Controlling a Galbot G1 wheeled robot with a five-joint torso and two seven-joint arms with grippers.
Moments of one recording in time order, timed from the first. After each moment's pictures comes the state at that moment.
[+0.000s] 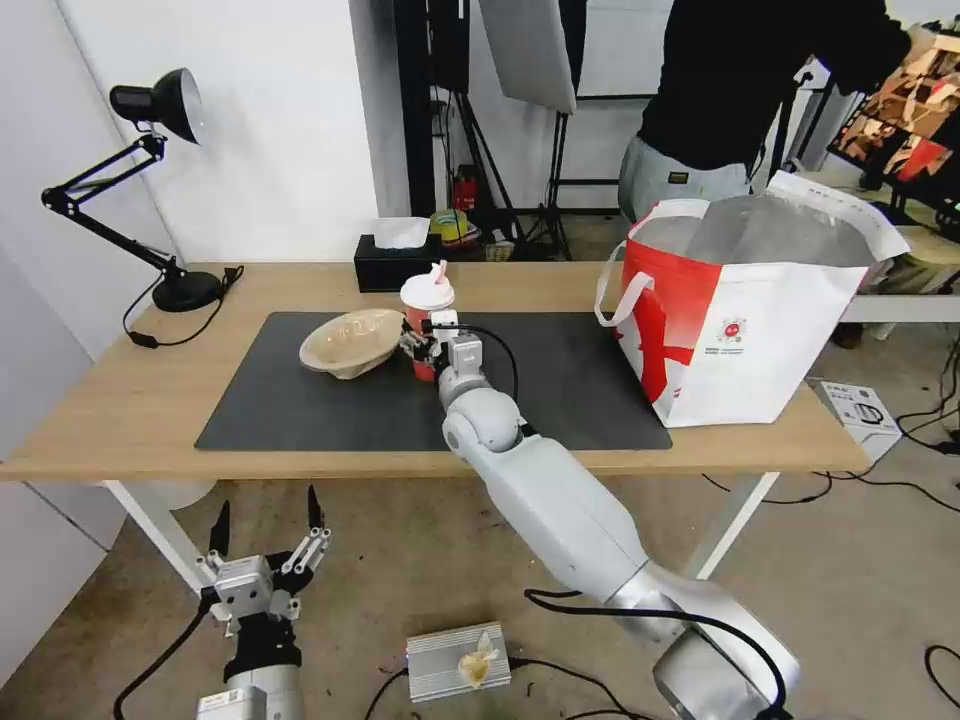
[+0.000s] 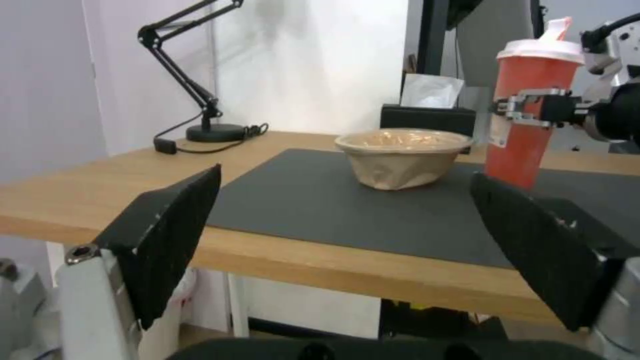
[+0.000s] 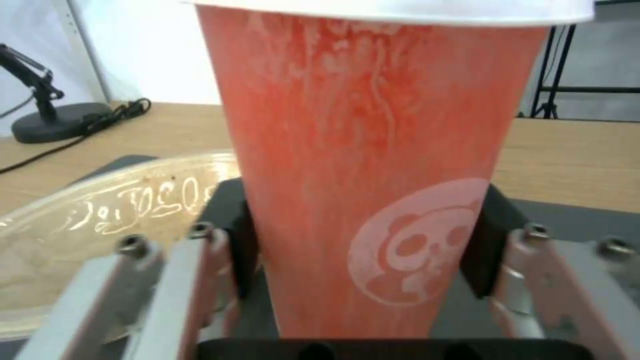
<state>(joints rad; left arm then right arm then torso) 1.84 -1.57 -0.50 -2.20 0.04 -0.30 -0.26 -0.47 1.56 -0.19 1.26 0.47 -0.20 0.35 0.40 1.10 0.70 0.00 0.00</state>
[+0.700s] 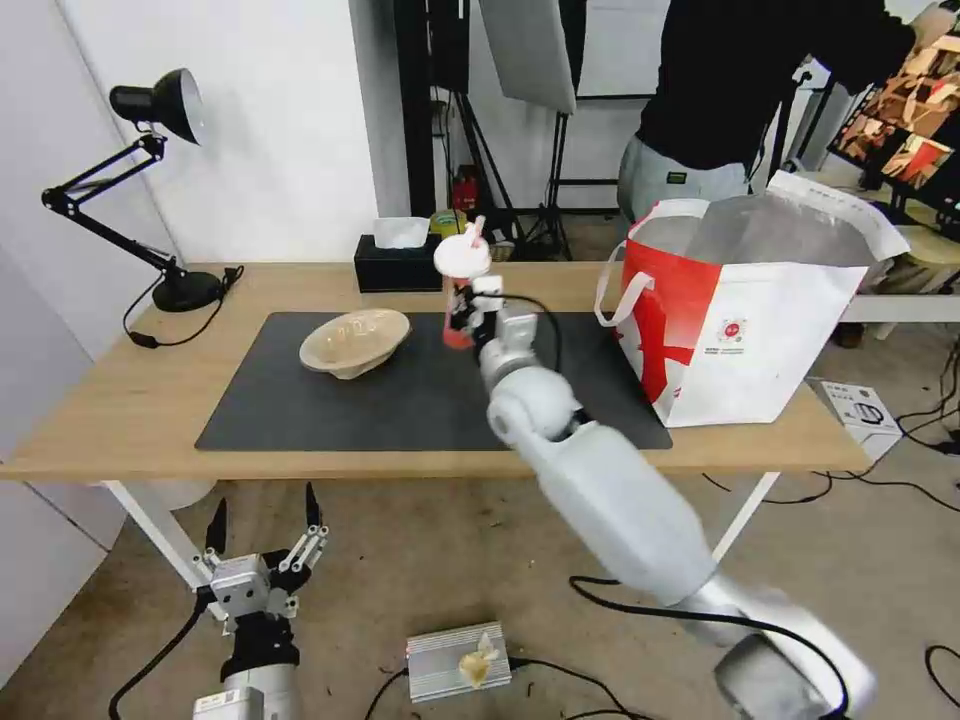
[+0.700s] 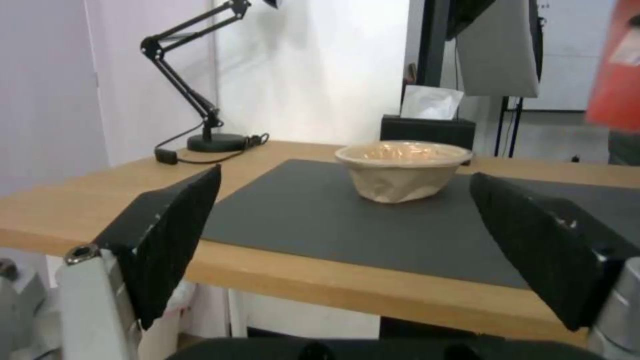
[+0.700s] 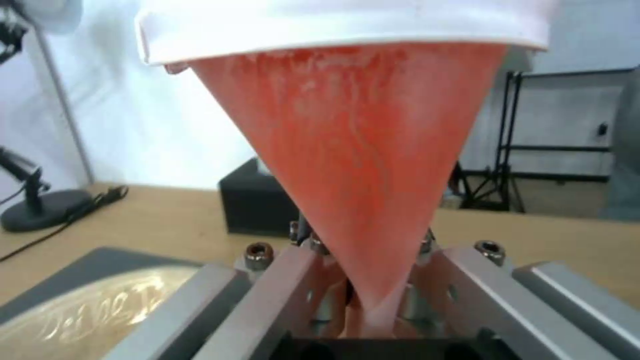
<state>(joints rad) 1.84 -1.57 -0.50 -2.21 0.05 -0.30 -0.26 -0.44 1.32 -0.15 1.57 0.62 -0.26 0.41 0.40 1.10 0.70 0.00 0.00</state>
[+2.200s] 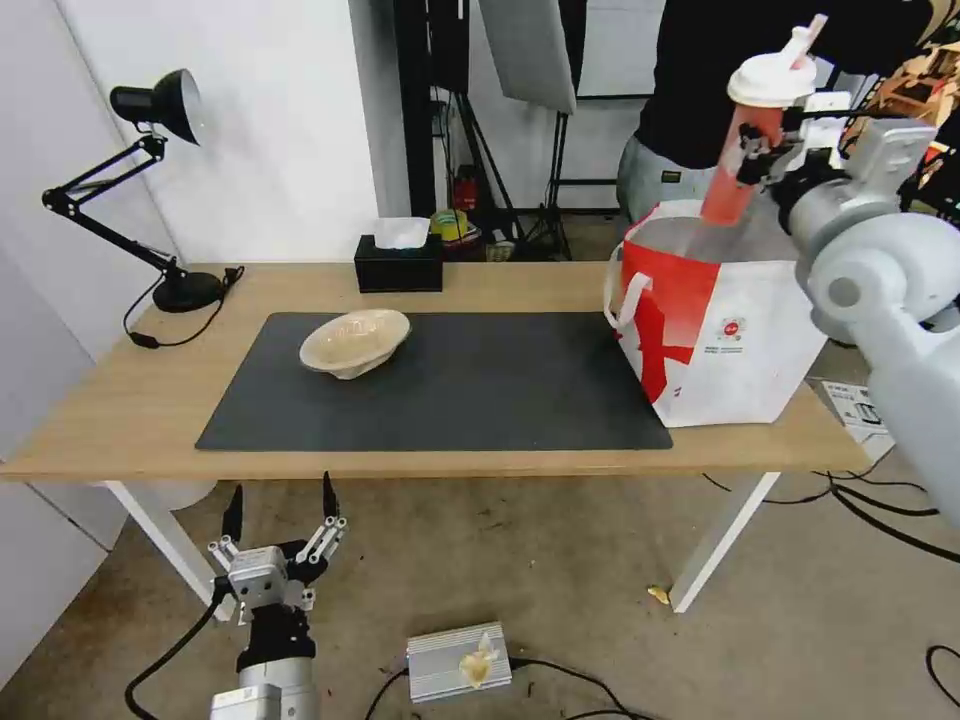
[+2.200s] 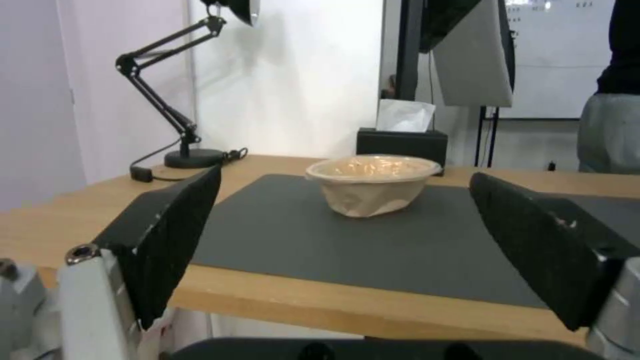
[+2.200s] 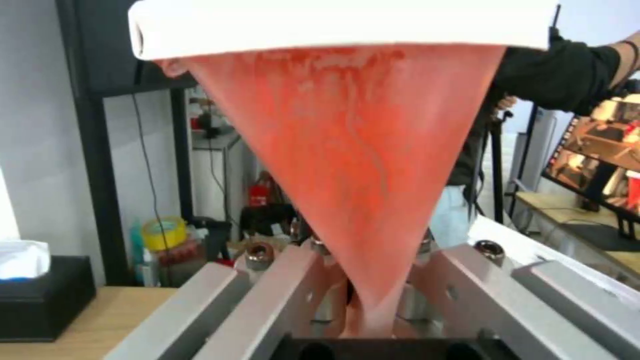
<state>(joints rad) 1.83 -1.57 -0.45 -2.22 0.10 -0.31 -0.26 -0.34 0.72 0.16 1.80 0.98 -0.48 0.44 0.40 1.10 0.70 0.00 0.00</state>
